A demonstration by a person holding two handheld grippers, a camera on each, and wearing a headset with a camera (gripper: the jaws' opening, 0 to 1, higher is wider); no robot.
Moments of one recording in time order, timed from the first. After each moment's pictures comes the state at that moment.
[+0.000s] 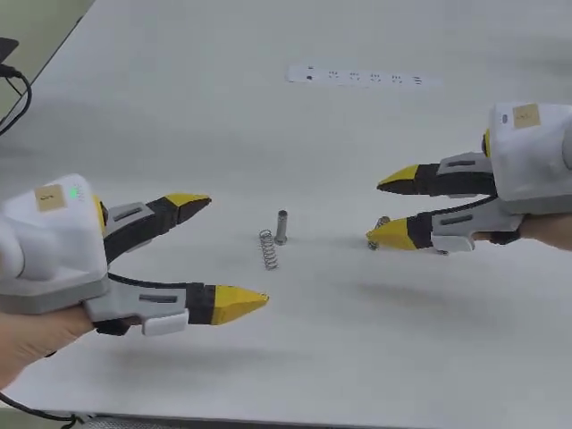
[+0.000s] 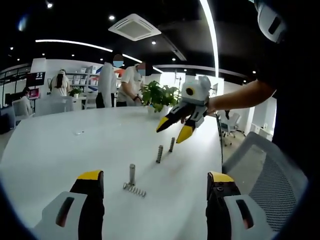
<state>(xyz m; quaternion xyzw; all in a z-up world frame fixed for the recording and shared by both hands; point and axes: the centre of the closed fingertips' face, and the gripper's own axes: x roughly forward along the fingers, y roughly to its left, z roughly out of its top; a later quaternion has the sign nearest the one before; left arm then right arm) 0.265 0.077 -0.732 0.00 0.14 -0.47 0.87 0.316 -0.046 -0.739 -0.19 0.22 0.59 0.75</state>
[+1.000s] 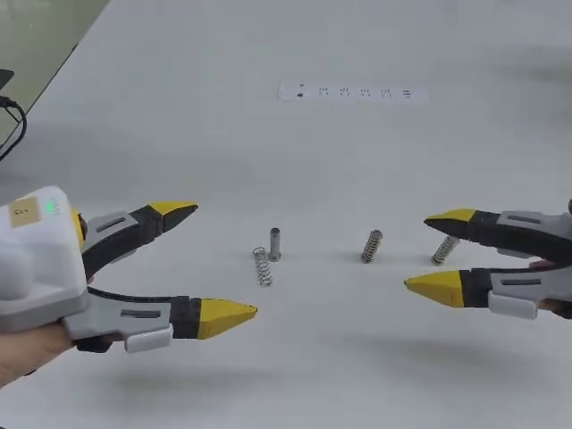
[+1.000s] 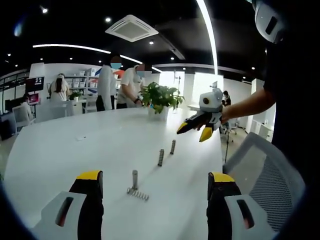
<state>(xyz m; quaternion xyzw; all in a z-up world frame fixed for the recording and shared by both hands) 0.267 0.080 -0.717 0.02 0.13 -0.46 0.88 0.279 -0.098 -0.732 -0.07 0.21 0.55 0.81</state>
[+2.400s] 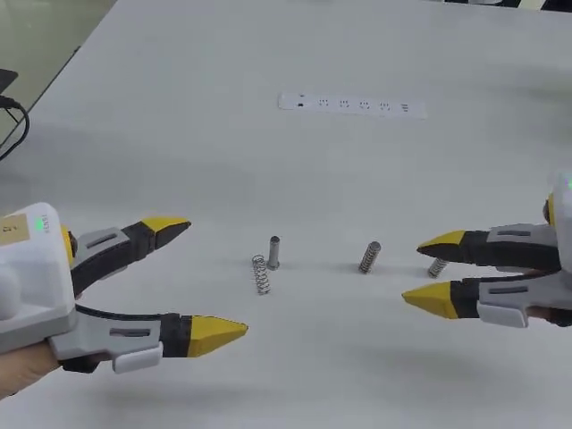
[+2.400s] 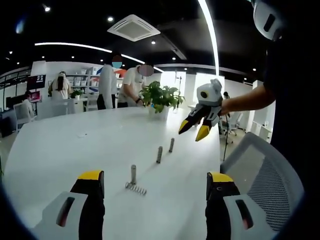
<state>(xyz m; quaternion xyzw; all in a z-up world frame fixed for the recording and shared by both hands) 0.255 0.089 -0.721 0.01 0.14 -0.46 0.88 0.271 -0.077 -0.735 -0.16 0.29 0.54 0.78</state>
